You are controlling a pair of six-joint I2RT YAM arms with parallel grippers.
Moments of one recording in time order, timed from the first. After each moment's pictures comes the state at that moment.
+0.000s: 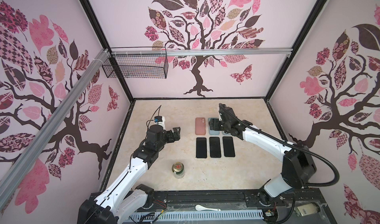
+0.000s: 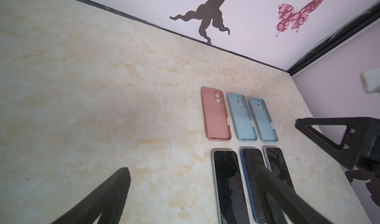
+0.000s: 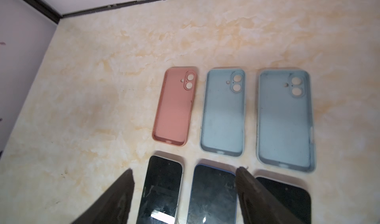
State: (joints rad) left arm -0.37 0.95 0.65 -0.17 -0.04 -0.47; right arm 0.57 1.51 1.09 -0.28 0.11 0.49
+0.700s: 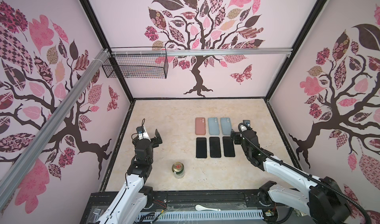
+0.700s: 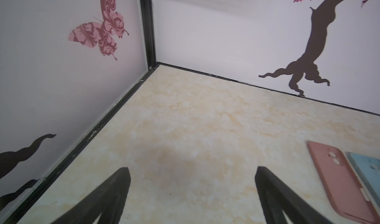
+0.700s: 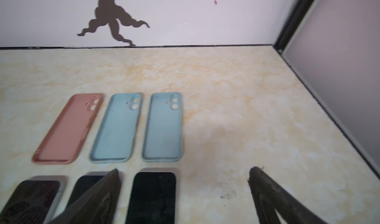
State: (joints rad) left arm -0.17 0.75 0.32 0.18 -0.38 -0.17; right arm 0.43 1.08 0.46 0.19 0.48 0.21
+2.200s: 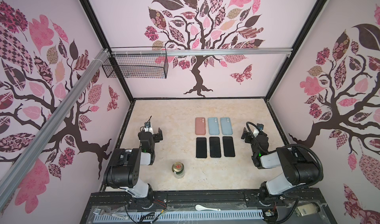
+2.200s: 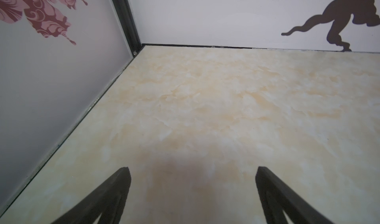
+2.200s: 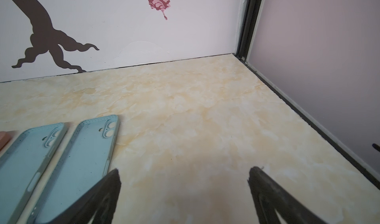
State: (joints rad) left arm 0.02 1.57 0.37 0.88 -0.16 -0.02; right arm 0.06 1.56 0.25 1.11 0.23 0.10
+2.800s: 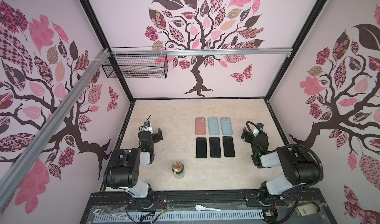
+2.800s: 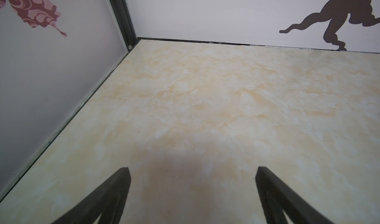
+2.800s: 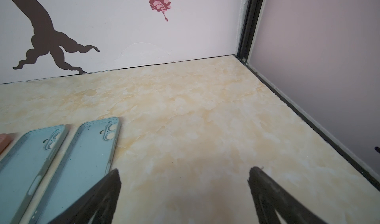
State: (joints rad) left arm 0.02 1.56 0.38 0.84 -0.12 -0.03; right arm 0.06 1.56 0.26 1.10 0.23 0.10
